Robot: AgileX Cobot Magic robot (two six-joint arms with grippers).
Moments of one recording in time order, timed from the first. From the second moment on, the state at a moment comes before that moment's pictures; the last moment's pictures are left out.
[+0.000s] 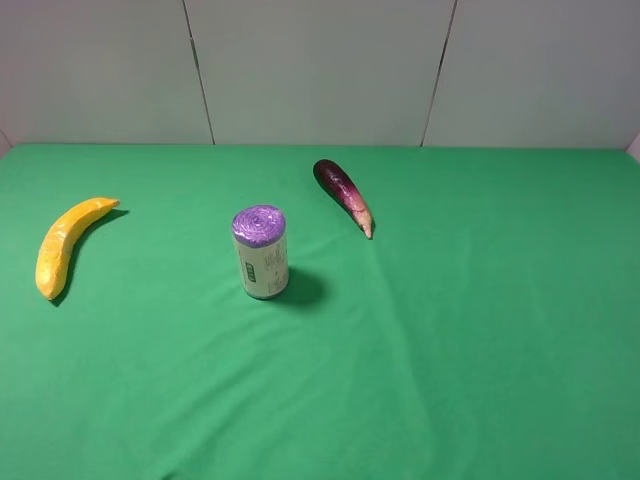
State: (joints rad) left arm 0.02 -0.01 -0.48 0.01 1.06 0.08; right arm -0.08 0.00 -0.50 0.05 1.01 -0.04
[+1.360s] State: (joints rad) left arm 0.02 0.83 -0.69 0.10 1.00 -0.03; right arm -0.08 0.00 -0.50 0.06 1.01 -0.04
